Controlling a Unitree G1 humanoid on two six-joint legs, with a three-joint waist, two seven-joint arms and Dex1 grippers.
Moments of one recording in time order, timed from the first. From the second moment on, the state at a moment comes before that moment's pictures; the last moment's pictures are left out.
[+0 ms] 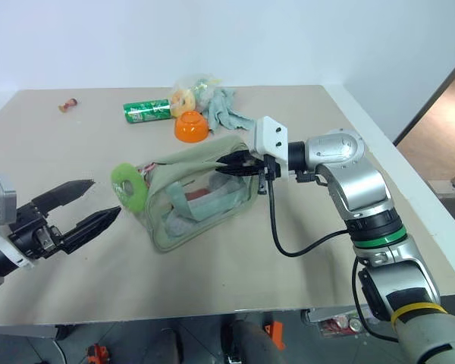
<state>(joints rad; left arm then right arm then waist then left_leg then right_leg) 0.18 0.78 0.71 -0.61 -1.03 0.61 -0.75 -0.92 -0.49 0.23 0.08 0.14 0.27 1.19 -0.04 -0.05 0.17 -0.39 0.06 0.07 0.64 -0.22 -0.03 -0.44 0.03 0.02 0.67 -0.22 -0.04</state>
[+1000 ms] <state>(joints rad) 0.02 0.80 0.55 -0.58 -0.99 0.61 -0.72 -0.91 -0.57 0.12 0.33 0.27 0.14 1.34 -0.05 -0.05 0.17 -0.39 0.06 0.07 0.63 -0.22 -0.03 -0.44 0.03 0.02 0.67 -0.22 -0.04</state>
